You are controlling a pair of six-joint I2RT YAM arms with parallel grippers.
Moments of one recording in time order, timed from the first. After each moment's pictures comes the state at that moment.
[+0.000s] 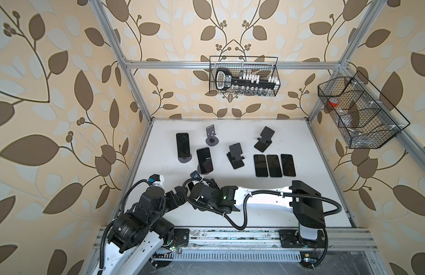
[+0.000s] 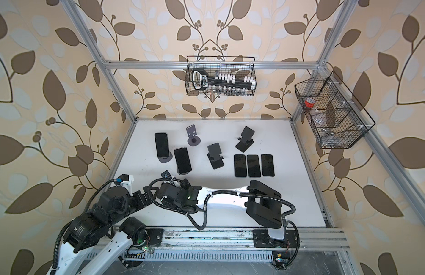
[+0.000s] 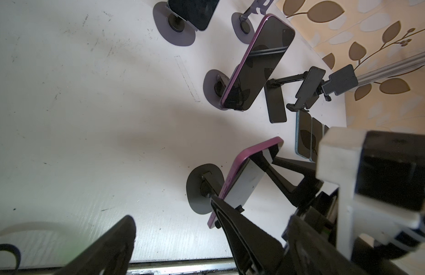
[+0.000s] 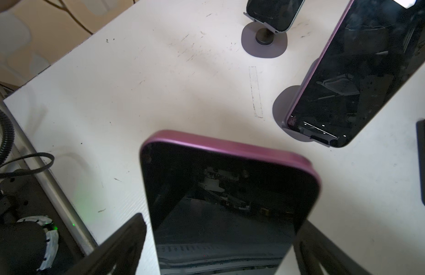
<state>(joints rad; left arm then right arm) -0.46 0.29 0.71 -1.14 -0.04 -0.88 1.30 1.90 1.38 -0.34 0.44 0.49</state>
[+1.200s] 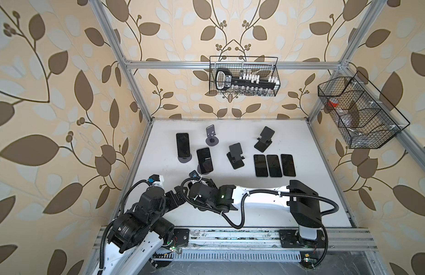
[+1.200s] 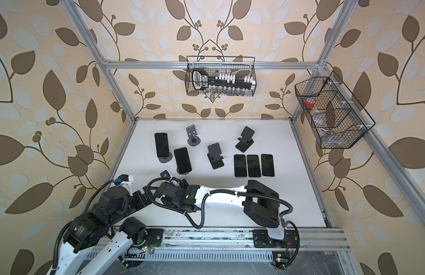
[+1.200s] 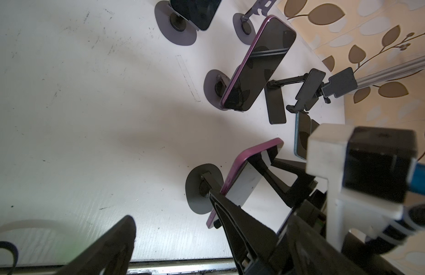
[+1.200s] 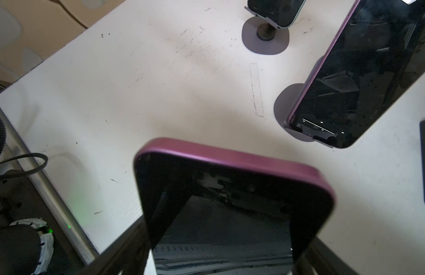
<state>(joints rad) -0.46 0.29 0.71 -1.14 -0.04 -0.89 1.30 1.93 1.43 -0.37 0.44 0.49</state>
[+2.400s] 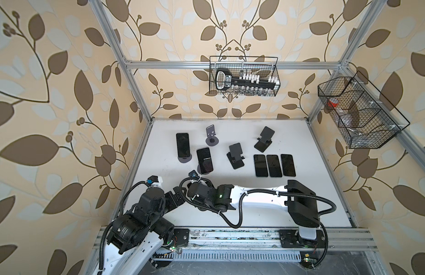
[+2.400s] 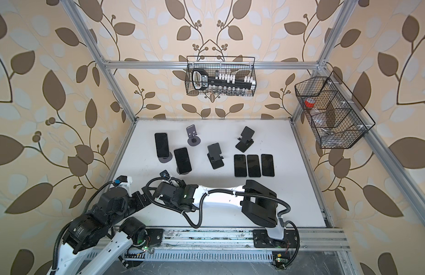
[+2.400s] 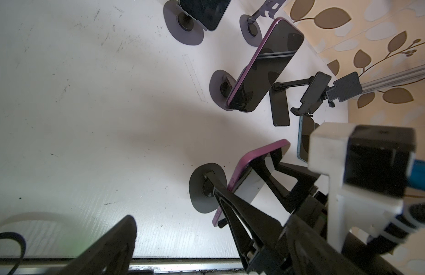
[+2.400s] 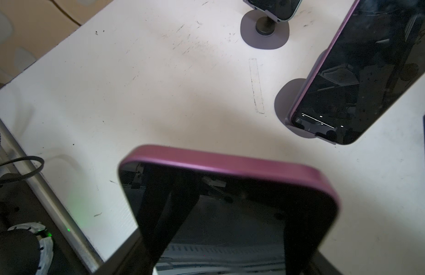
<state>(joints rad) -0.46 0.28 0.71 -1.16 -0.06 -0.92 1.30 1.95 1.45 -0.40 0.44 0.51</state>
